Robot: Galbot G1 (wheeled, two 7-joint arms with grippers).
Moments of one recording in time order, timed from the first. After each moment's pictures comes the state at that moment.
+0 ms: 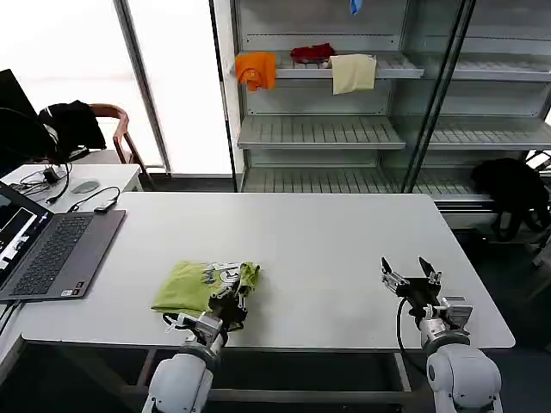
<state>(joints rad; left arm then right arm) 1.24 -1.45 -0.33 -1.95 0.21 0.47 0.17 -1.24 1.43 0.70 2.06 0.16 -0.51 -0.09</state>
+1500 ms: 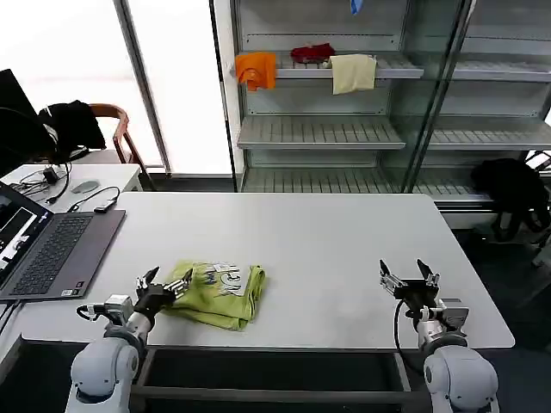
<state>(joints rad) 1.17 -1.37 -0.69 -1.85 -0.19 0.52 0.20 -1.24 1.43 0.69 2.06 0.14 -0.51 -0.08</state>
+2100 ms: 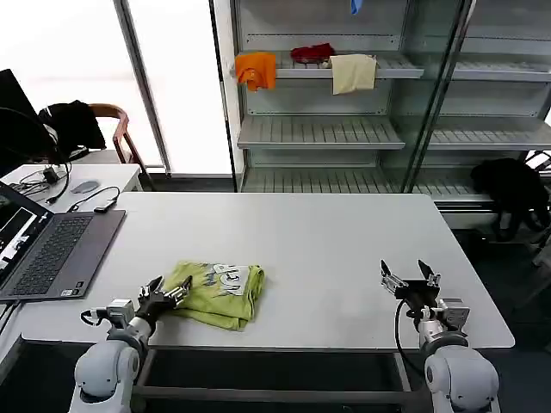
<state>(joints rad) 1.17 -1.38 -0.70 -1.79 -0.21 0.53 0.22 -1.24 1.43 0.69 2.05 0.15 -0.51 -0.08</state>
